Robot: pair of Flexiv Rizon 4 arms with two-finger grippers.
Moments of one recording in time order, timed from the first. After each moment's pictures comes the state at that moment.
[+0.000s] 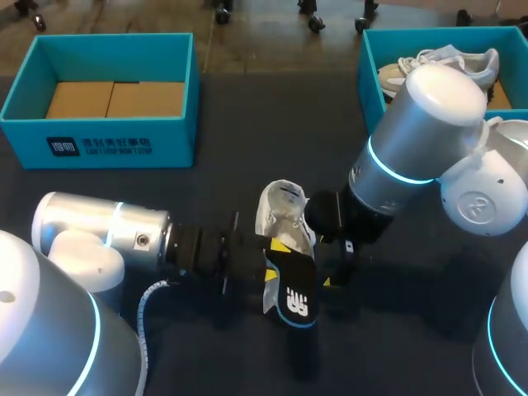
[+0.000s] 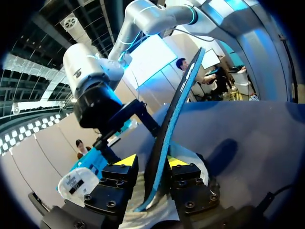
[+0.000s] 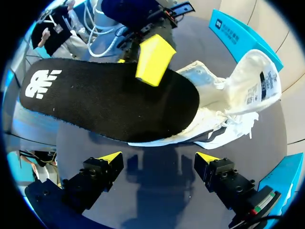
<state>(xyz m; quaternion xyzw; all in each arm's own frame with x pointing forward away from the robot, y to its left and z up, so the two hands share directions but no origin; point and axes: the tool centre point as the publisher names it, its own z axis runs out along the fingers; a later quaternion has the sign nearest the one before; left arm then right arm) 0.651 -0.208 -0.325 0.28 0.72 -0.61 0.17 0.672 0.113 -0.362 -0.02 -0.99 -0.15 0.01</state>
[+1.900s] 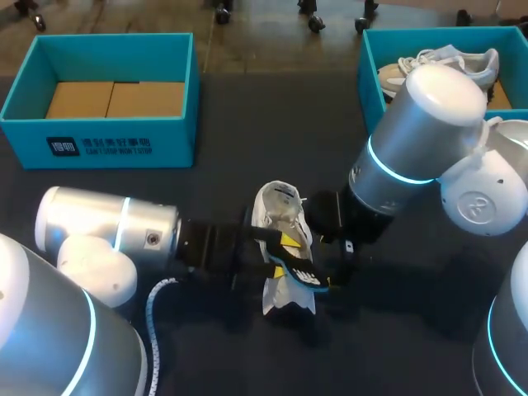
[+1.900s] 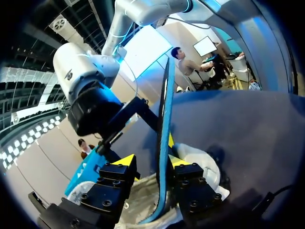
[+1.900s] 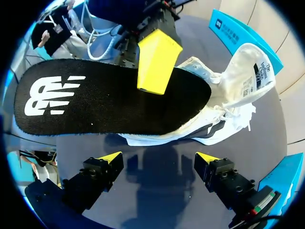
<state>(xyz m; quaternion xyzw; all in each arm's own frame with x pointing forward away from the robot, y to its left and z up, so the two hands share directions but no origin) 0.656 -0.221 -0.316 0.30 0.73 -0.57 0.21 0.673 0.113 -0.362 -0.02 -0.99 -0.15 0.01</state>
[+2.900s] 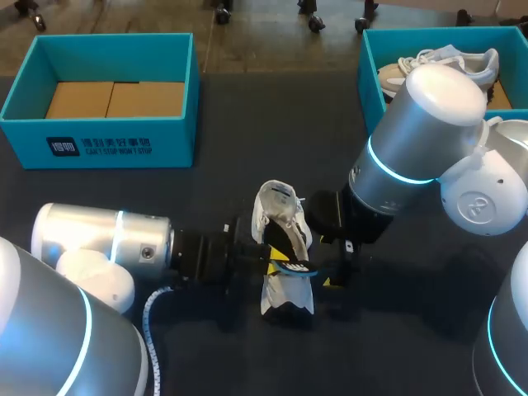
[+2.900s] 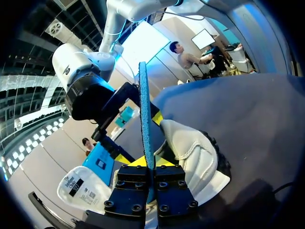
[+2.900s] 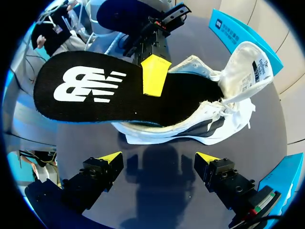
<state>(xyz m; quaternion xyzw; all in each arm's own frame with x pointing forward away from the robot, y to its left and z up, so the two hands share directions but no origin) 0.667 -0.206 -0.347 0.30 0.74 -0.56 0.24 0.673 0.113 -0.362 -0.02 -0.99 -0.15 0.01</state>
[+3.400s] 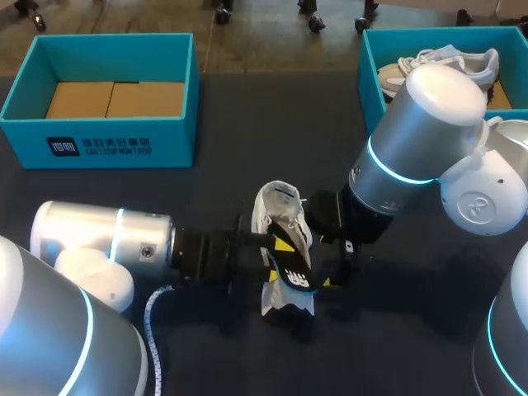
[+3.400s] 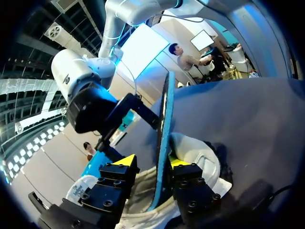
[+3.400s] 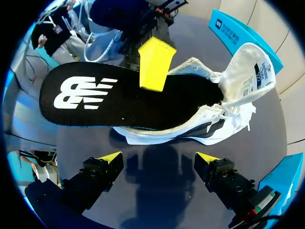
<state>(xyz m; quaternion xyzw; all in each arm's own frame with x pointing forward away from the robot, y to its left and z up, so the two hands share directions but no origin) 0.656 -0.213 -0.327 0.32 0.72 -0.57 0.24 0.673 0.113 -0.362 -0.02 -0.99 -0.15 0.01</state>
